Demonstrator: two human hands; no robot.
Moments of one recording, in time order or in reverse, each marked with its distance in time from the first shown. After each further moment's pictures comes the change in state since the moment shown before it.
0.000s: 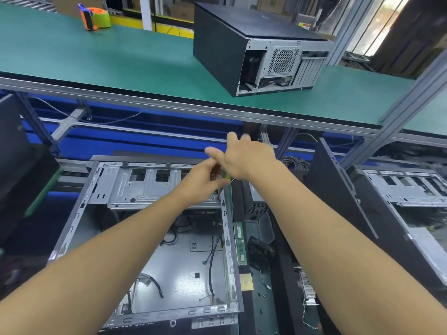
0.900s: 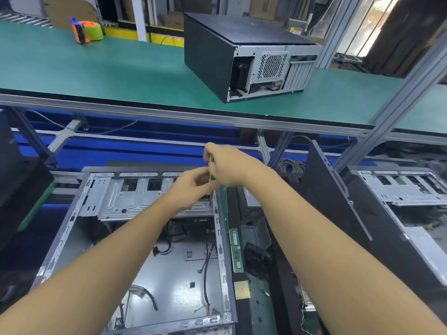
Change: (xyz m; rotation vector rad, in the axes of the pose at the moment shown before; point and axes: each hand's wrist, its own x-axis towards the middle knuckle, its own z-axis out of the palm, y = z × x) left_hand 0.001 -0.006 -0.001 -0.312 -0.021 -0.040; right_hand 0.006 0.008 0.002 0.304 -0.073 -0.196
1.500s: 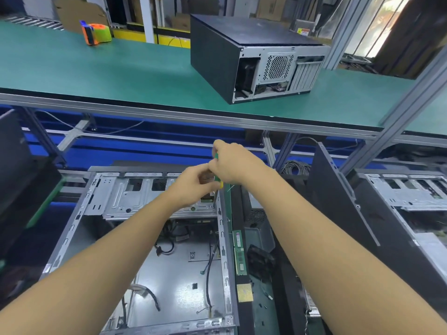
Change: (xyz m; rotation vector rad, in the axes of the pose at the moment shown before) left_hand 0.003 0.013 -0.007 0.097 -0.007 -0.030; right_hand 0.006 -0.004 0.001 0.028 0.078 0.096
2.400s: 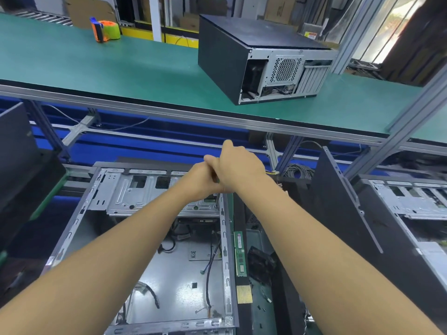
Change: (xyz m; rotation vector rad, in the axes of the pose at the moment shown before) left_hand 0.019 0.006 0.002 0.379 0.012 -0.042; right_hand -0.004 -0.009 0.011 -0.077 0.102 0.135
